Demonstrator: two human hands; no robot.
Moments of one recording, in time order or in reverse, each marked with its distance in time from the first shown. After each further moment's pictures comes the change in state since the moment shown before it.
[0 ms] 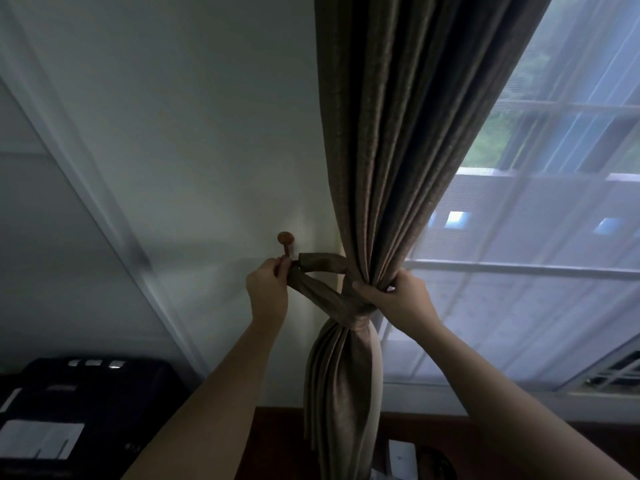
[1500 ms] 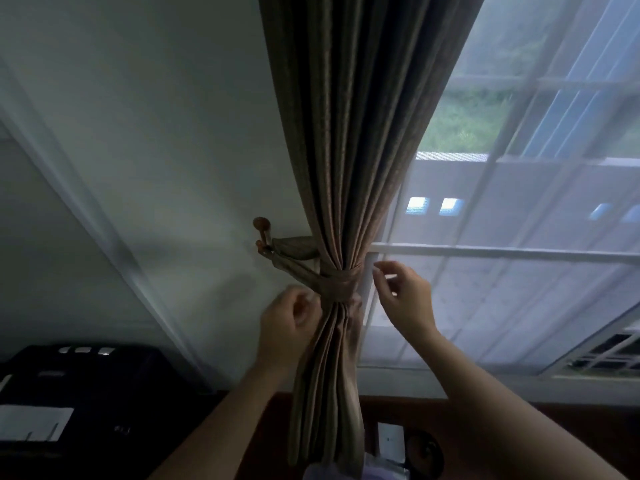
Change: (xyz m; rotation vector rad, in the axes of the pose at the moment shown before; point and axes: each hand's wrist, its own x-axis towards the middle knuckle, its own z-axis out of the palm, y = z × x) left_hand -0.105 0.051 -0.013 -0.121 -0.269 0.123; right_hand -0.004 0.070 -0.008 0.076 0.288 -0.243
